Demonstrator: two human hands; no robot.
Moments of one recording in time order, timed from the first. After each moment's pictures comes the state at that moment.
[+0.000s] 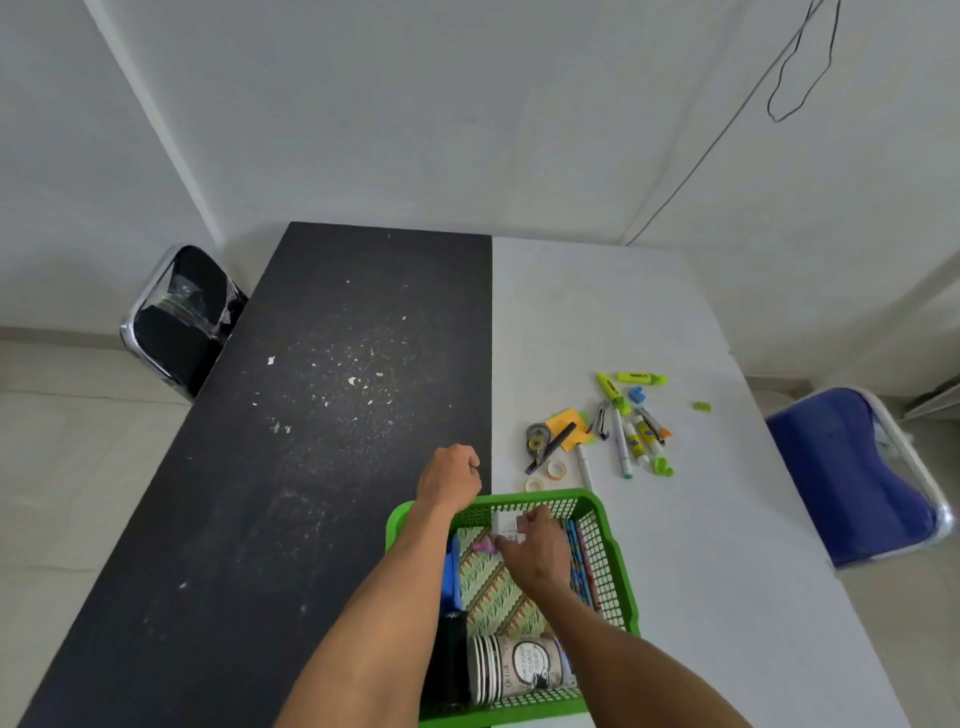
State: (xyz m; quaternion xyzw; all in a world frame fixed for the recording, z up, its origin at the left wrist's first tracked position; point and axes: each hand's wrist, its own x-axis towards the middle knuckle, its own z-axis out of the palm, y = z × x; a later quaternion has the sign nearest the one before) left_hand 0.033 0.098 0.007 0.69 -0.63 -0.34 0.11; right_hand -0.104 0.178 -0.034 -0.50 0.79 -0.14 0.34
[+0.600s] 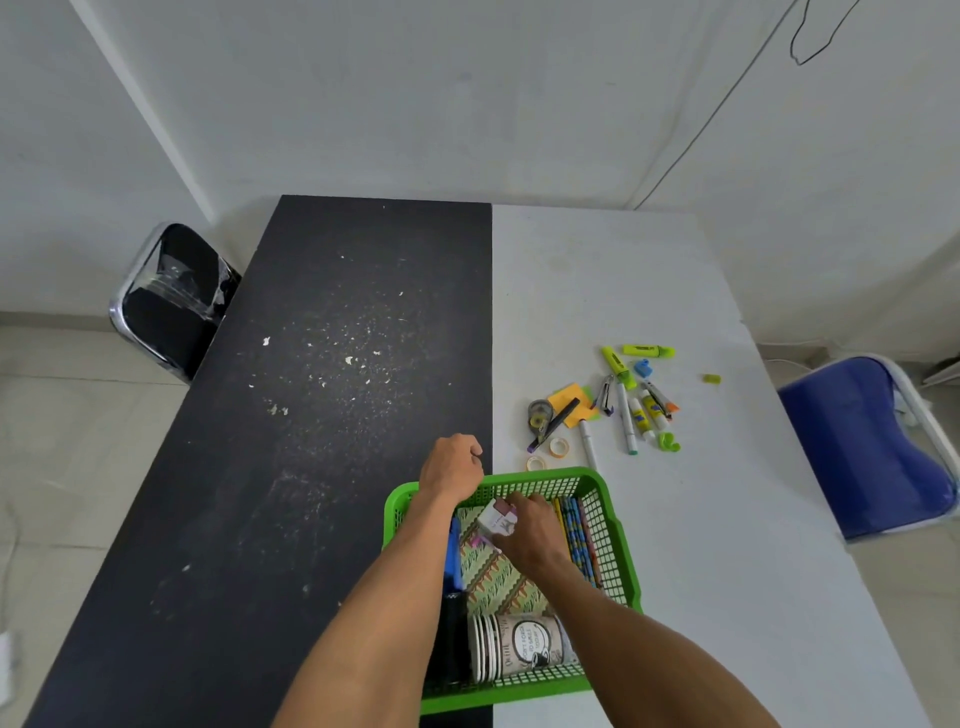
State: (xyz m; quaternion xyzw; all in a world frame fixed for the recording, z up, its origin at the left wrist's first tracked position) left_hand 0.021 0.100 -0.007 0.70 -0.63 -0.33 0.10; right_hand -0.109 0.171 -0.046 -0.63 0.72 -0.02 0.30
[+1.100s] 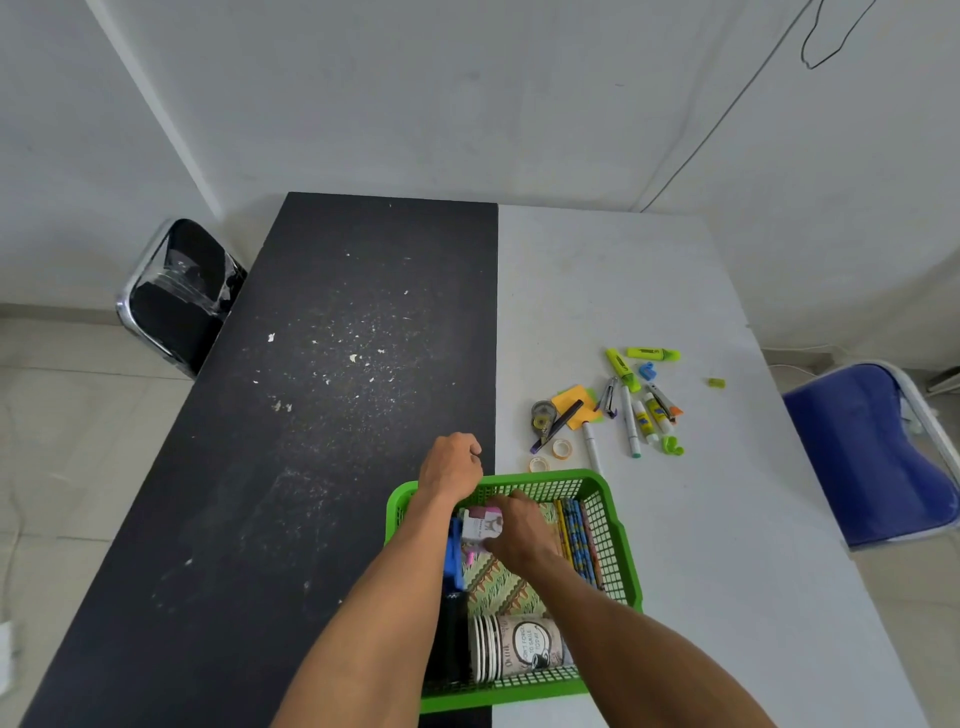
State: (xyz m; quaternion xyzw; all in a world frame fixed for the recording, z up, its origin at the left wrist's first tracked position) left_hand 0.027 0.099 -0.007 0.70 -0.62 -0.33 0.11; right_hand -0.095 0.165 -0.044 -0.68 0.67 -0.01 0.31
